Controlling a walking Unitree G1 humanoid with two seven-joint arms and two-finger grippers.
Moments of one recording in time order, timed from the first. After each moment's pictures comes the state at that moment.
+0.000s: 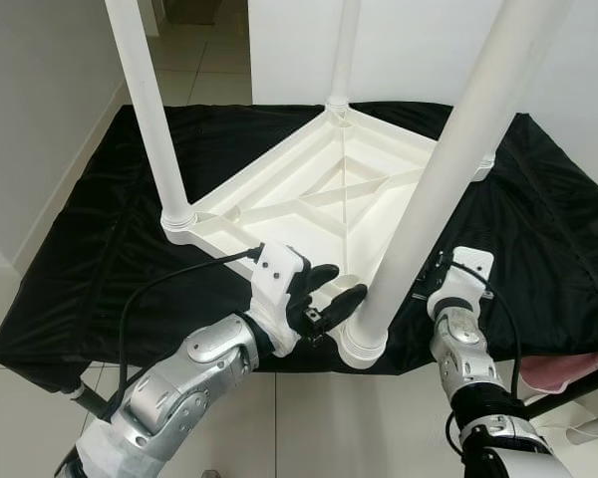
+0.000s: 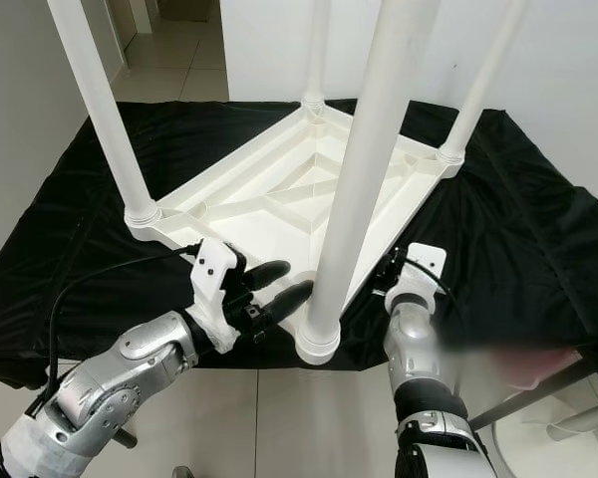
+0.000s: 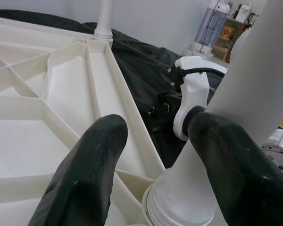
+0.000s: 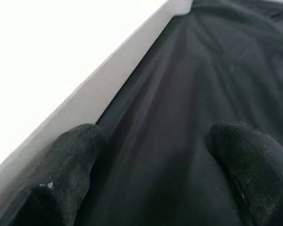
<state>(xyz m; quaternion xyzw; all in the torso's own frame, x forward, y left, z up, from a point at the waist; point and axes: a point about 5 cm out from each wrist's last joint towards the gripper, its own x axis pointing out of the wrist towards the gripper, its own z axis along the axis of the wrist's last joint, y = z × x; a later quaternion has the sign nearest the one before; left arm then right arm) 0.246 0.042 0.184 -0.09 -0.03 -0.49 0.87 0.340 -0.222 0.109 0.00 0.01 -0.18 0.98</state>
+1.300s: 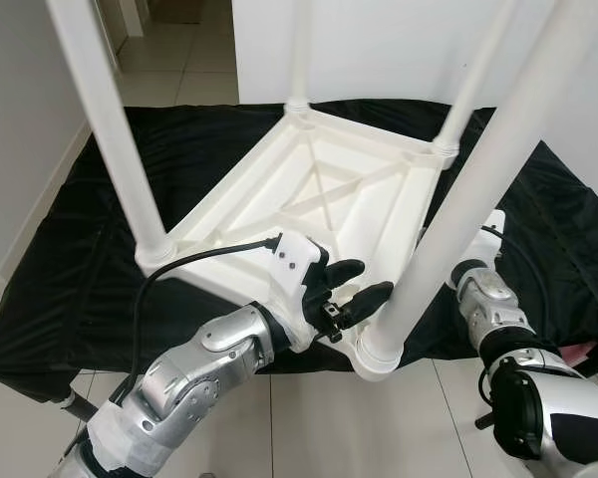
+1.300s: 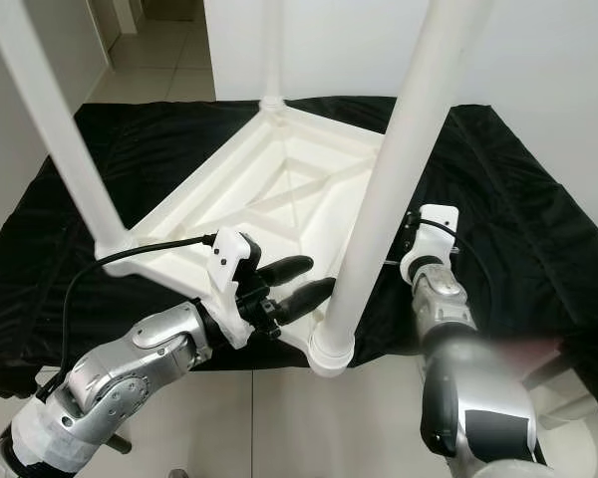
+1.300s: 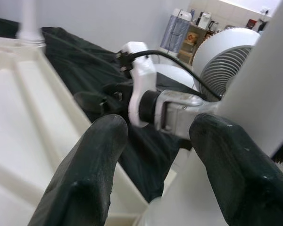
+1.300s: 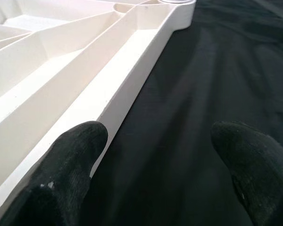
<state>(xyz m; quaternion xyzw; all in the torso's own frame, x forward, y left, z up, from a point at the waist) 0.242 0.024 0.199 -0.12 -0.03 -0.54 0.83 0.382 -0.214 0.138 -0.01 0.03 -0.01 1.00</state>
